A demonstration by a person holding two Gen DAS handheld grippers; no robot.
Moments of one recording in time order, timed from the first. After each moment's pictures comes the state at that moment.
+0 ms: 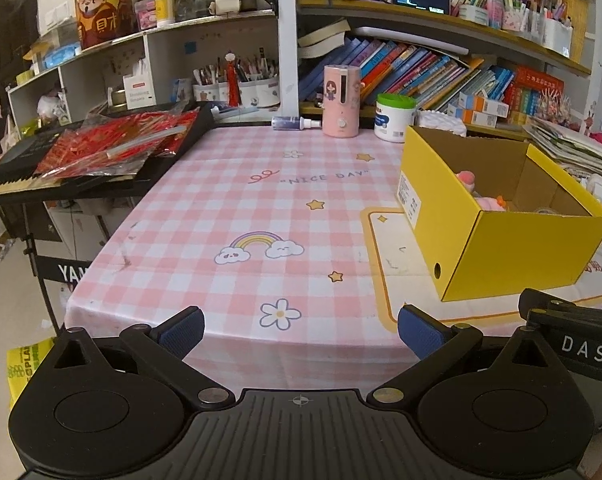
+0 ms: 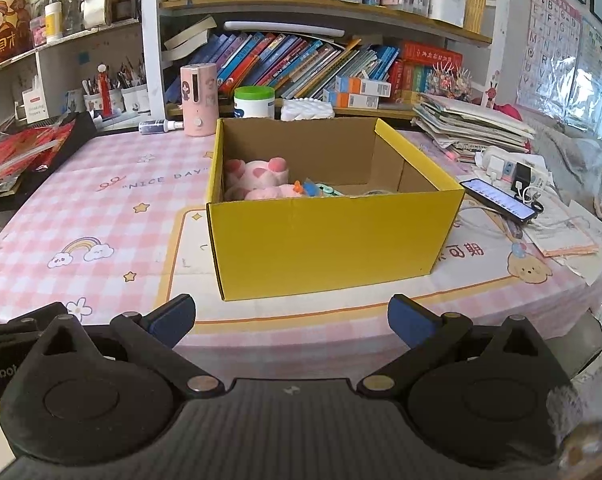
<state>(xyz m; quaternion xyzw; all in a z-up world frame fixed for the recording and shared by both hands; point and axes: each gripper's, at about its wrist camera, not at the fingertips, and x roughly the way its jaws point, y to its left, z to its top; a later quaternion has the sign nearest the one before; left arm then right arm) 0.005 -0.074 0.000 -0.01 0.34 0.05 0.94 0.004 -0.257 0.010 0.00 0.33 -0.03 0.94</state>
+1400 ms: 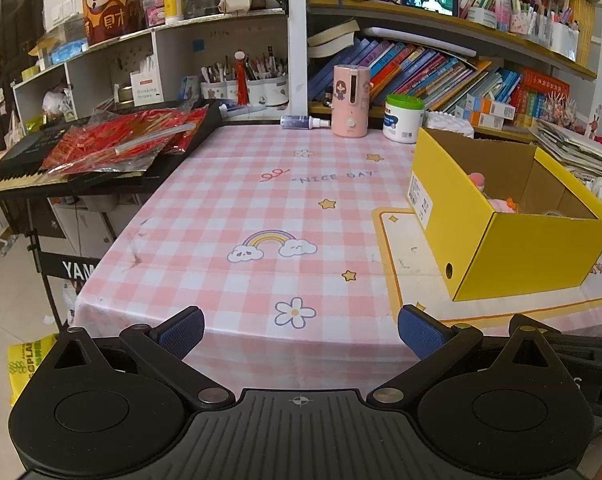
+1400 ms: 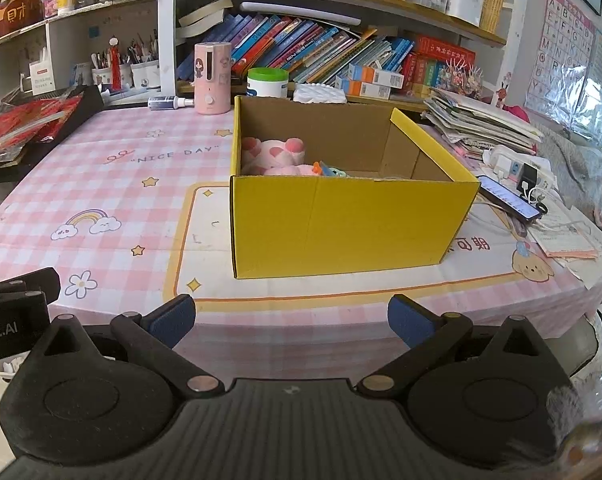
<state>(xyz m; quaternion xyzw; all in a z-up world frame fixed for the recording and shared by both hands) 0.002 -0.061 -0.001 -0.01 0.34 0.05 0.94 0.004 -0.241 0.001 -0.03 0.35 -0.03 0.94</state>
